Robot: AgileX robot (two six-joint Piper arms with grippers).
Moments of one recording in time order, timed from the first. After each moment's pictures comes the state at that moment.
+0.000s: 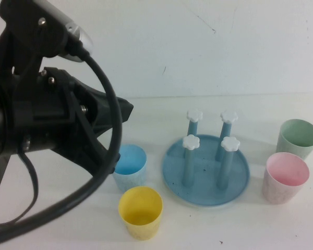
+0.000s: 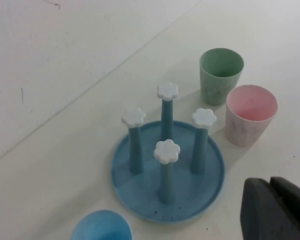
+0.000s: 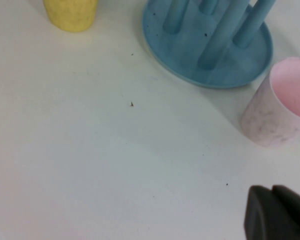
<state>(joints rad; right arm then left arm) 0.57 0.45 -0.44 0.03 0.78 -0.30 -0.59 1.02 -1.11 -0.36 0.70 0.39</state>
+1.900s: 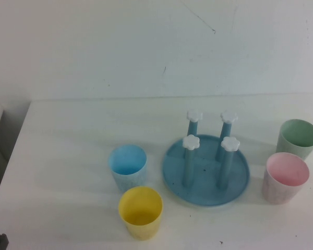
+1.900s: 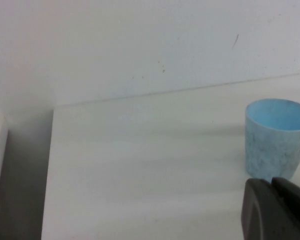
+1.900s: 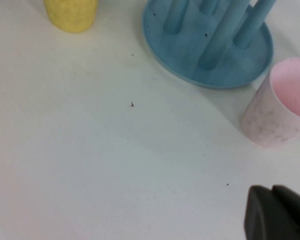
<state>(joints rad) 0.57 0.45 -0.44 0.03 0.78 -0.30 -0.13 -0.01 0.03 -0.47 0.23 0.42</state>
